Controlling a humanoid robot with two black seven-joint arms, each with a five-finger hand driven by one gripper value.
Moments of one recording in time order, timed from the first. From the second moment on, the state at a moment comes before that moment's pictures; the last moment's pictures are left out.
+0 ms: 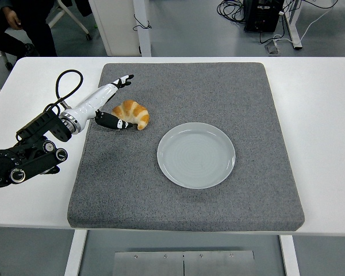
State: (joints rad) left arm -0.91 0.46 -0.19 -1.03 1.10 0.34 -0.16; right arm -0.15 0.00 0.02 0.15 -0.10 0.02 0.41
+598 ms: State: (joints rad) left arm -0.95 0.38 -0.13 -0.91 1.09 0.34 -0.16; right arm -0.15 0.00 0.02 0.15 -0.10 0.02 0.41
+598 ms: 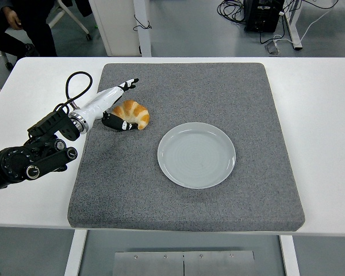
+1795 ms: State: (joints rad) left arm -0.94 0.36 -0.13 -0.89 1.07 0.37 -0.17; right arm -0.15 0.00 0.02 0.15 -0.10 0.02 0.41
